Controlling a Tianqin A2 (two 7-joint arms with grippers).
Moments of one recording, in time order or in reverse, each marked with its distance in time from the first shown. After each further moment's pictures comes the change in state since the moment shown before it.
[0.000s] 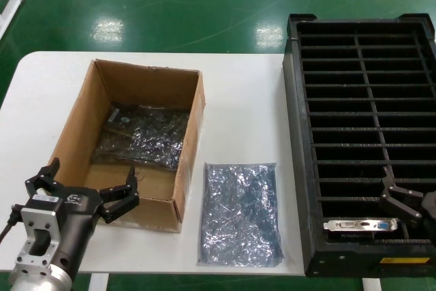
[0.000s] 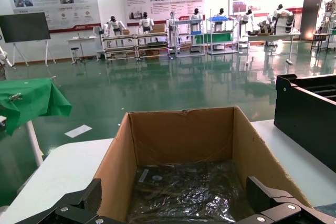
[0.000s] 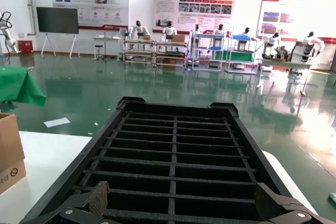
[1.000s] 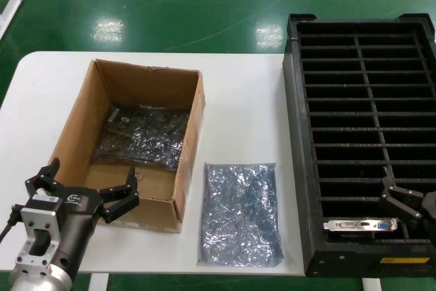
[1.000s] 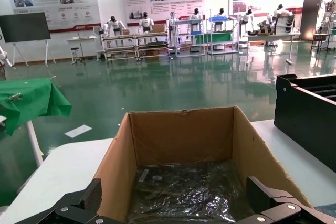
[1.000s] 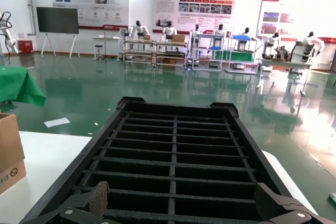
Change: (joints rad) left arm 0.000 0.000 0.000 0.000 0.000 0.000 0.000; right arm 0.000 0.000 0.000 0.000 0.000 0.000 0.000
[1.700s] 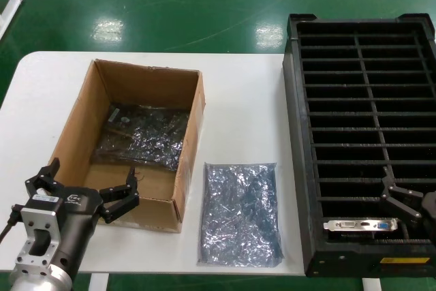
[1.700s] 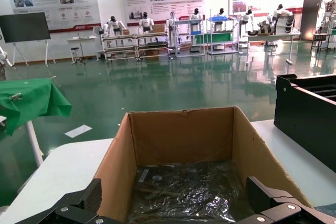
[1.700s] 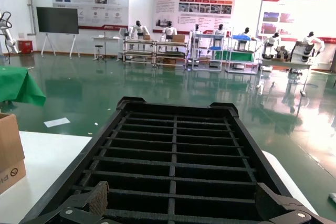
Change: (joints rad) left arm 0.000 0.000 0.000 0.000 0.000 0.000 0.000; right arm 0.000 0.000 0.000 0.000 0.000 0.000 0.000
